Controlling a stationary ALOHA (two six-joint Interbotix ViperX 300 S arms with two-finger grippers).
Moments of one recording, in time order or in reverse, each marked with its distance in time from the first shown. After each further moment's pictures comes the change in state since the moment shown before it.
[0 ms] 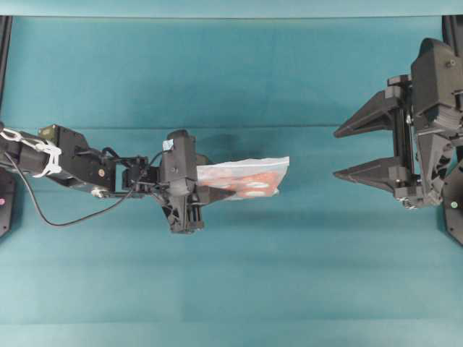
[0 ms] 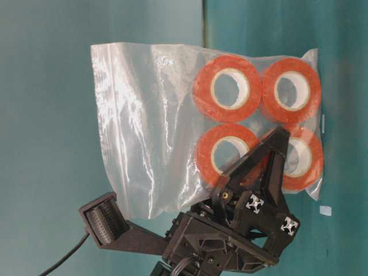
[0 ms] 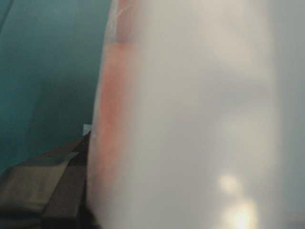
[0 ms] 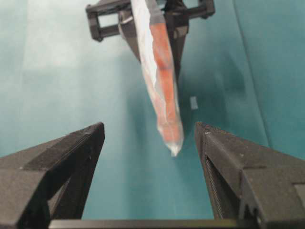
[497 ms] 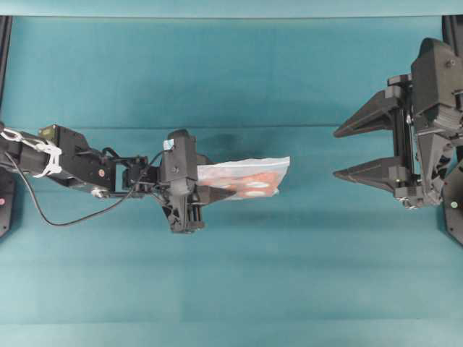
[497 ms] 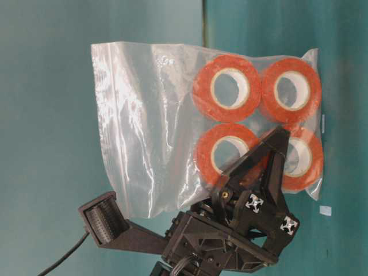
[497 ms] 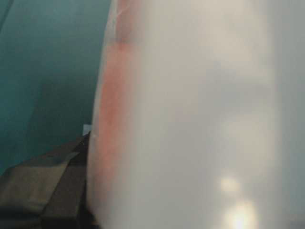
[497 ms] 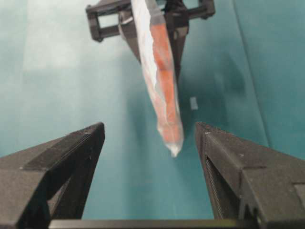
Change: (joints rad) left arm 0.000 0.002 0.002 0.002 -0.020 0.000; right arm -0.002 0.000 -0.003 -0.002 -0.002 0.000
